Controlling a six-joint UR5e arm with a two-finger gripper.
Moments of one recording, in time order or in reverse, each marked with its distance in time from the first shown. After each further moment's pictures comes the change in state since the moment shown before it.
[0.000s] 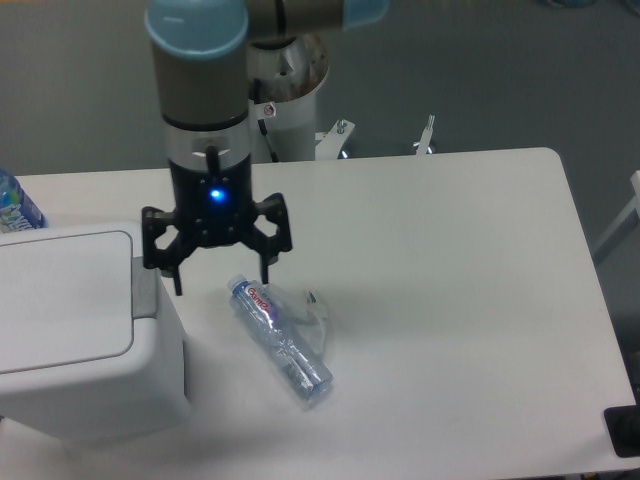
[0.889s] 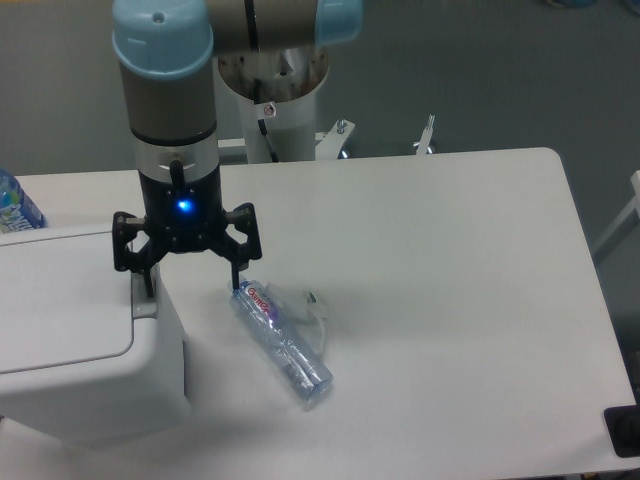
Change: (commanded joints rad) arm -0.012 -0.003 -0.020 0.000 0.002 0.000
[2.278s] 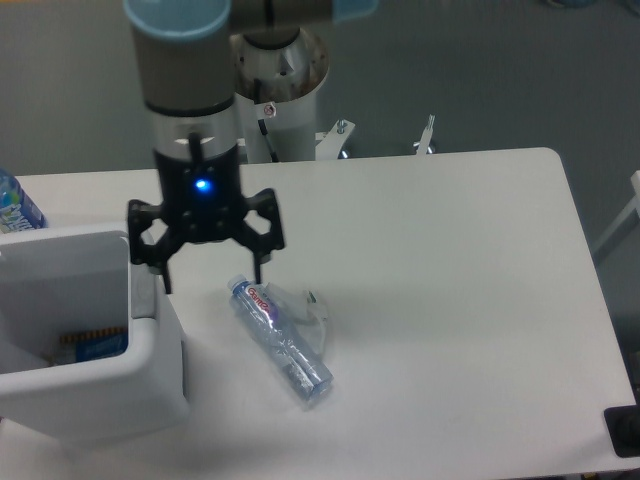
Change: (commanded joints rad) arm 0.127 0.029 0.101 -0.003 0.011 0.107
